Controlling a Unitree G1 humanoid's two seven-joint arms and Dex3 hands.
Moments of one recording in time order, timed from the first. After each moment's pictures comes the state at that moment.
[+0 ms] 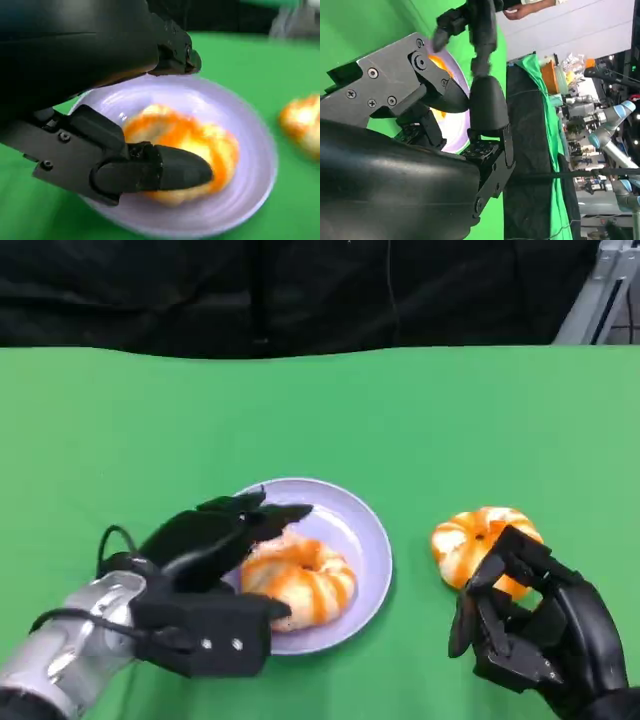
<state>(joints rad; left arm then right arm) -0.42 0.31 -0.39 0.60 0.51 -0.45 -0.02 0.16 0.08 0.05 -0.07 0.25 -0.11 0.27</state>
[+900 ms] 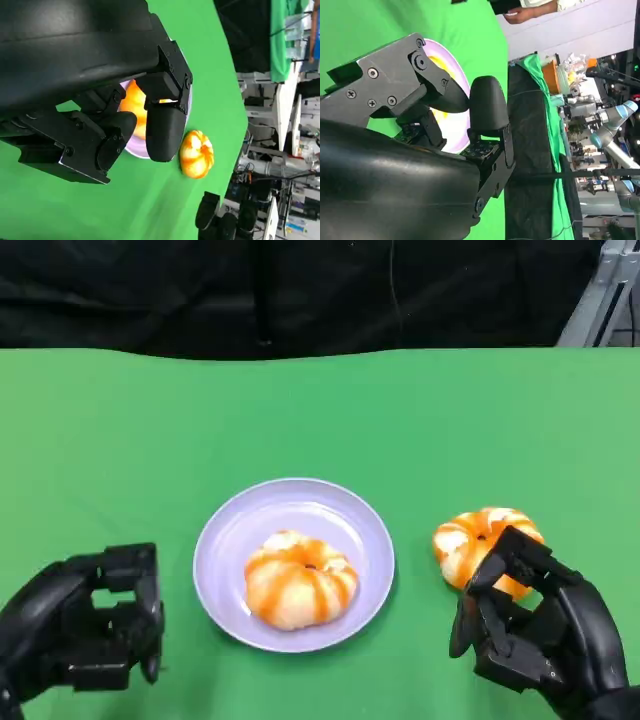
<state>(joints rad) 0.04 0.36 0.09 0.10 -0.41 0.07 -0.67 0.16 0.08 0.05 -0.07 0.25 -0.10 0.26</state>
